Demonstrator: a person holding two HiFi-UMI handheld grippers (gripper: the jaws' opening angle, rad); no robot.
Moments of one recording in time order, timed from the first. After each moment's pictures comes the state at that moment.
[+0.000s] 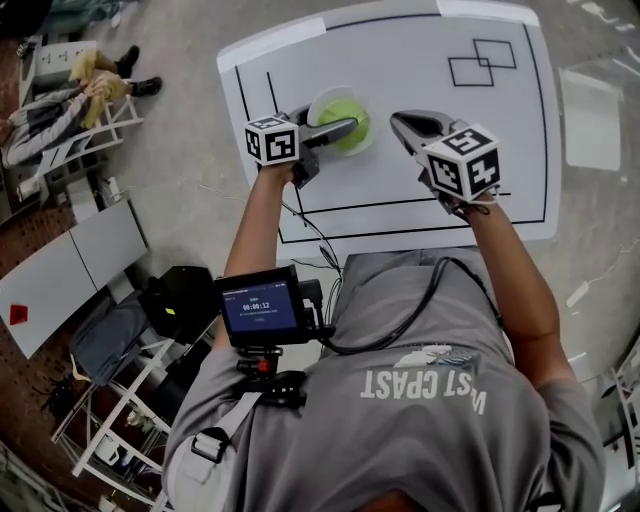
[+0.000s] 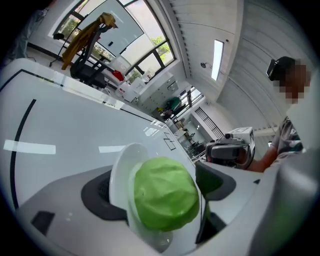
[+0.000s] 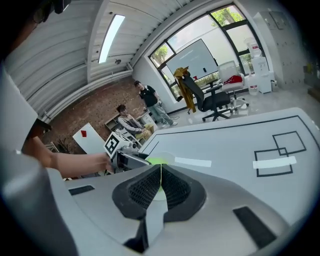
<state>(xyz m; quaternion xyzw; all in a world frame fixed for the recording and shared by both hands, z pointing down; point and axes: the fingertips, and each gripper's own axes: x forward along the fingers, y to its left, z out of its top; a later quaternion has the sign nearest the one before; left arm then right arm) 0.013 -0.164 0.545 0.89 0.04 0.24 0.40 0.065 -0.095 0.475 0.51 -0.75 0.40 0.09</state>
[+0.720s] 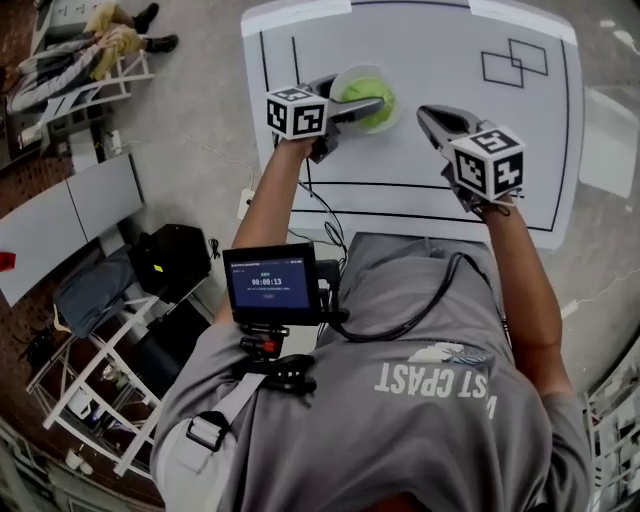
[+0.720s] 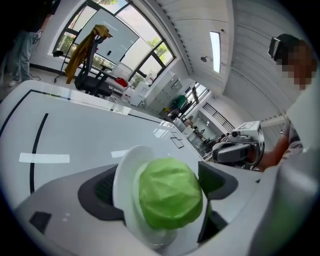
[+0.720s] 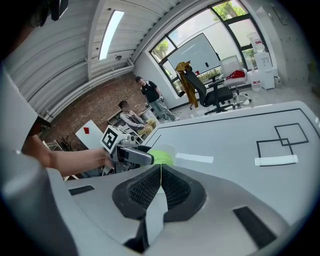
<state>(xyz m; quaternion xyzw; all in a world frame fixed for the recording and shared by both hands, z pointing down) 0.008 -0.180 0.542 0.90 -0.02 0.26 0.35 0.059 -0.093 0.482 0.48 -0.76 0.42 0.11</state>
